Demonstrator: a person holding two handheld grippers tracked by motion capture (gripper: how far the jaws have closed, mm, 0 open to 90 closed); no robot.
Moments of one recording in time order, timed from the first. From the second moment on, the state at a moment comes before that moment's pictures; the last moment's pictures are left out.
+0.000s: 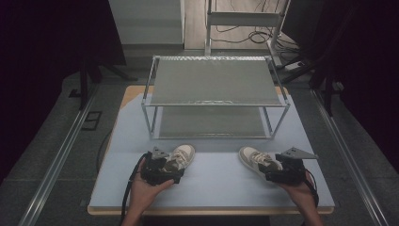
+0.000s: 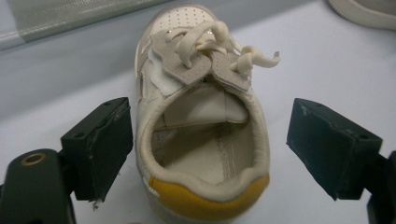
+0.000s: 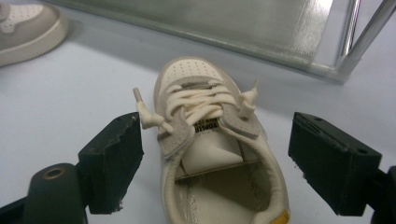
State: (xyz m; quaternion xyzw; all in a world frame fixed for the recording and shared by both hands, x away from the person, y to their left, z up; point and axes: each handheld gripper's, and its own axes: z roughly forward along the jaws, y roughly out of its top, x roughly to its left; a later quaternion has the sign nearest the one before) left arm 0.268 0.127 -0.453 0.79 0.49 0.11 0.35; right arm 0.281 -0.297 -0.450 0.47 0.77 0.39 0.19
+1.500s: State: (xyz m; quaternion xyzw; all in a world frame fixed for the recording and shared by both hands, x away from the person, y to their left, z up) left arm 0.286 0.107 -0.481 0.81 0.50 0.13 0.28; right arm 0.292 -0.291 -0.483 0.48 0.78 0.36 0.17
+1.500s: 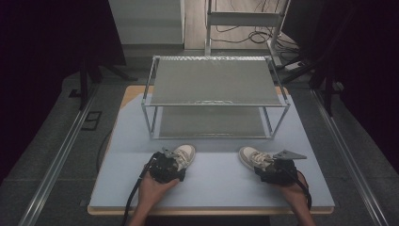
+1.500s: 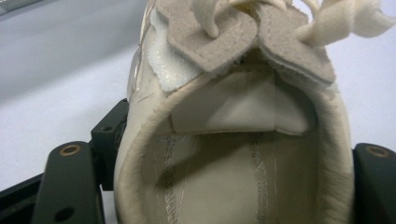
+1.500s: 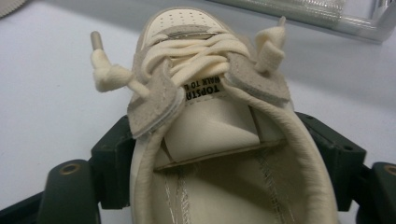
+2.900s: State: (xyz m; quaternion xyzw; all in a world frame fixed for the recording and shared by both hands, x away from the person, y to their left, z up) left arm 0.278 0.120 -0.464 0.78 0.50 0.12 0.35; right arm 0.282 -0.298 -0.466 0.47 0.76 0.41 0.17
